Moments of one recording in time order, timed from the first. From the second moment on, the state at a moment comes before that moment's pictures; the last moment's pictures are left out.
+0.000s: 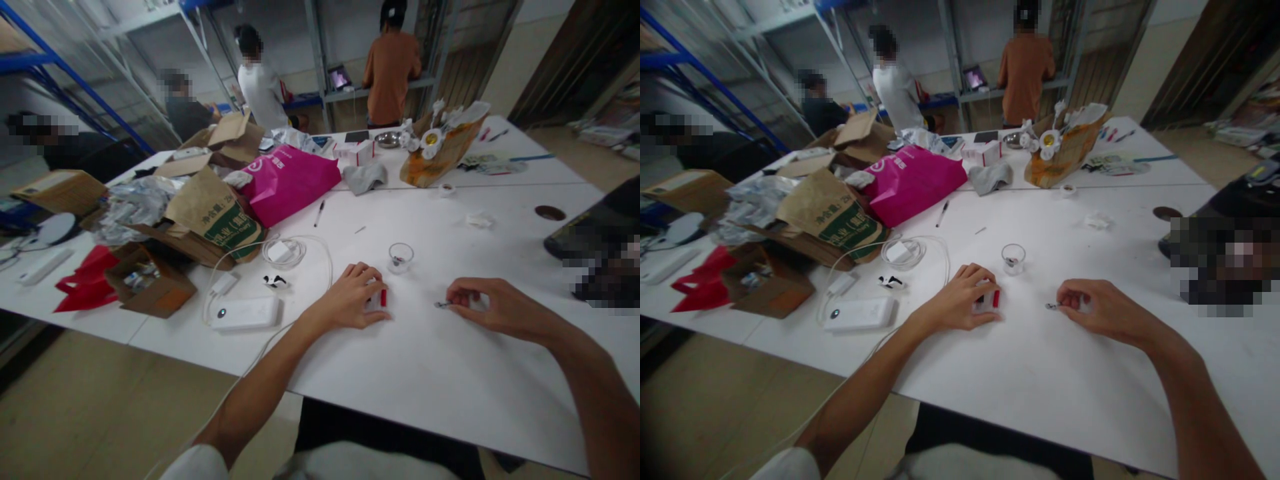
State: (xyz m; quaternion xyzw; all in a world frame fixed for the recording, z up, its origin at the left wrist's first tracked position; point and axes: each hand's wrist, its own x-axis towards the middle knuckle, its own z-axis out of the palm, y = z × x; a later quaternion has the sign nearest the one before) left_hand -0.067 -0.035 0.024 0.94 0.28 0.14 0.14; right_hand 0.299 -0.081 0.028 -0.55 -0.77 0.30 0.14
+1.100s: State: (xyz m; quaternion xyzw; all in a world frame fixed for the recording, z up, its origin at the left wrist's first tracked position) left_hand -0.078 -0.026 0.028 0.93 0.31 0.13 0.14; right_hand 0.292 -0.082 0.037 -0.55 -0.76 0.32 0.13
